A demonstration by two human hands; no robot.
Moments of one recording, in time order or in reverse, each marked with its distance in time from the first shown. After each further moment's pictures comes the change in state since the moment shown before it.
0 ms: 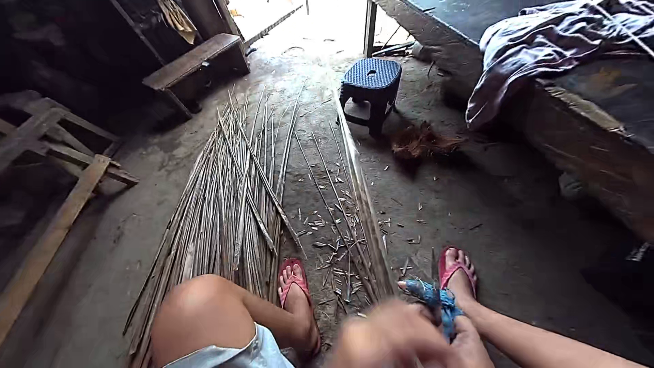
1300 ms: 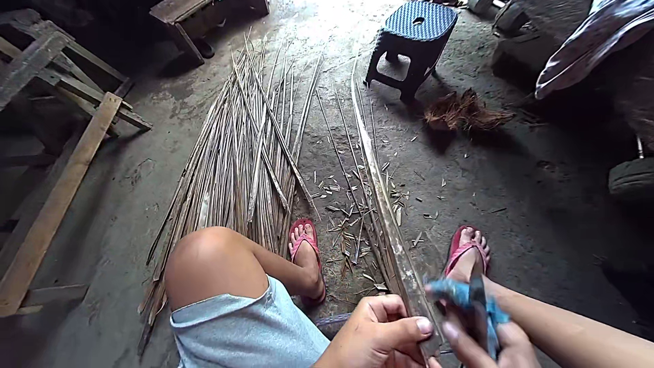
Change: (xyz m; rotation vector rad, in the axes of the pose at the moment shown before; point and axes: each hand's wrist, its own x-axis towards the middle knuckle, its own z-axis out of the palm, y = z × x) left_hand -0.051 -0.031 0.009 -1.128 0.215 -1.027; right_hand -0.025 0.009 -0.008 -0.234 -0.156 -0.098
